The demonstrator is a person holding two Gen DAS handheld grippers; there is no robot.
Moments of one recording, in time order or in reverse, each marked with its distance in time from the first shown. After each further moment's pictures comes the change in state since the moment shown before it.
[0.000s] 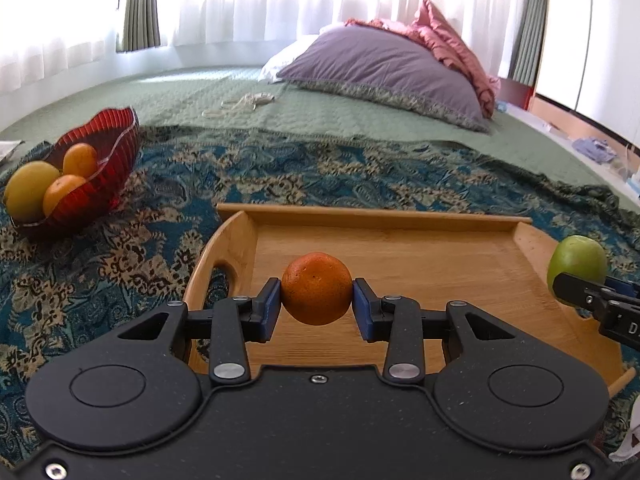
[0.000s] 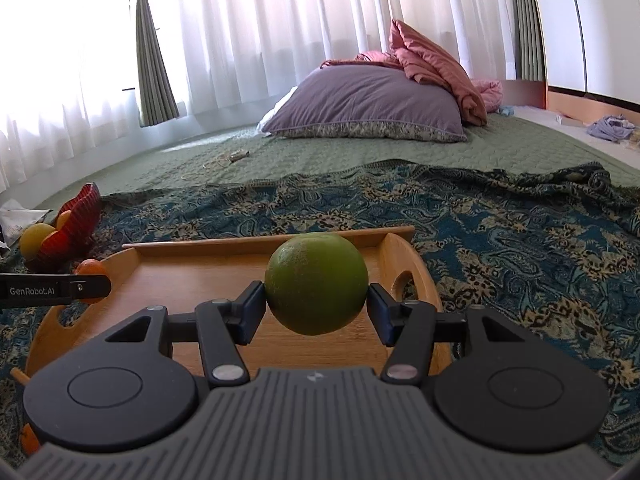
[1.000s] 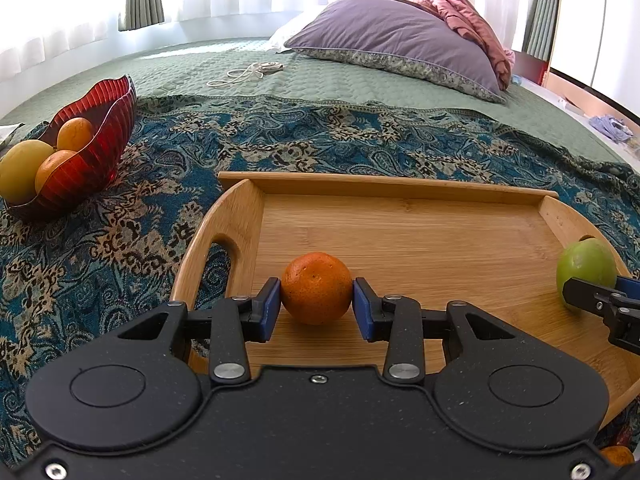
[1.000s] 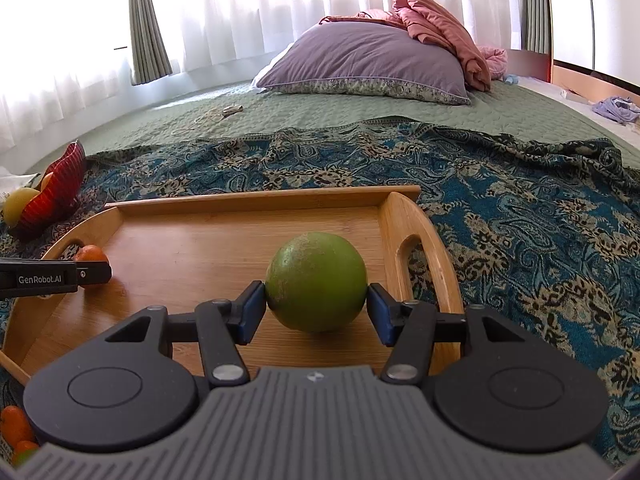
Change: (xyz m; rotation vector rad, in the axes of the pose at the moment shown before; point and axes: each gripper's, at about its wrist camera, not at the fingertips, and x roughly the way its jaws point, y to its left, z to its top) left arm 0.028 0.001 -0.006 0.011 0.077 0.035; right arm 0.023 0.005 -0.004 -0.028 0.128 -0.021
